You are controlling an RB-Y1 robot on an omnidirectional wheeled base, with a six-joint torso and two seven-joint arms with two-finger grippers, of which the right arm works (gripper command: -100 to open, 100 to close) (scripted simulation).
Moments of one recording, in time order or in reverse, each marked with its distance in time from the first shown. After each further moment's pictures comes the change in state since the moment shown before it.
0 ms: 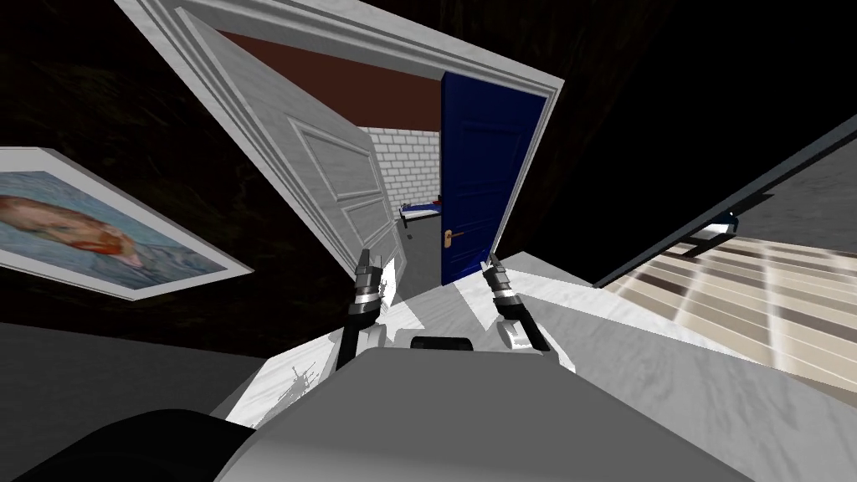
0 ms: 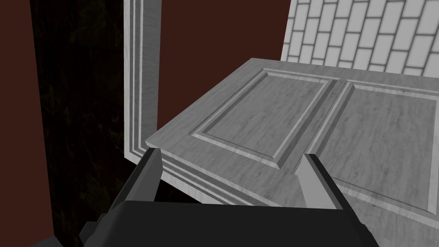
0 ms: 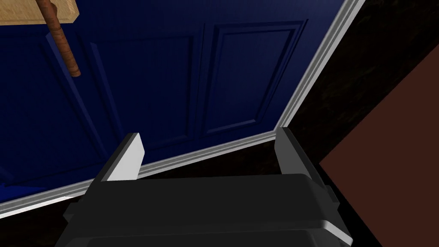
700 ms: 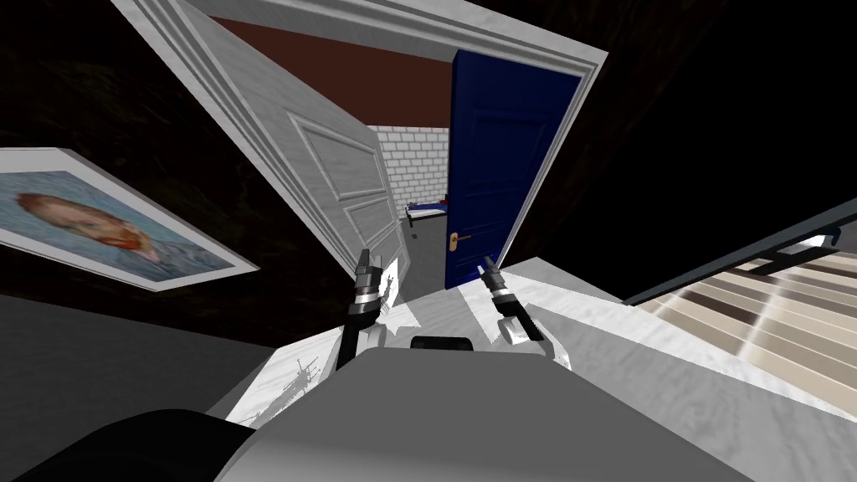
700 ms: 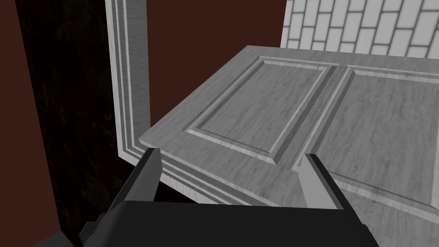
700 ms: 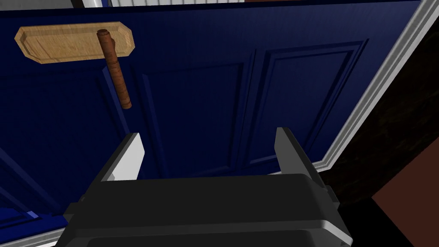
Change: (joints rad) arm -0.086 -0.092 0.034 0.168 -0.049 0.002 -0.071
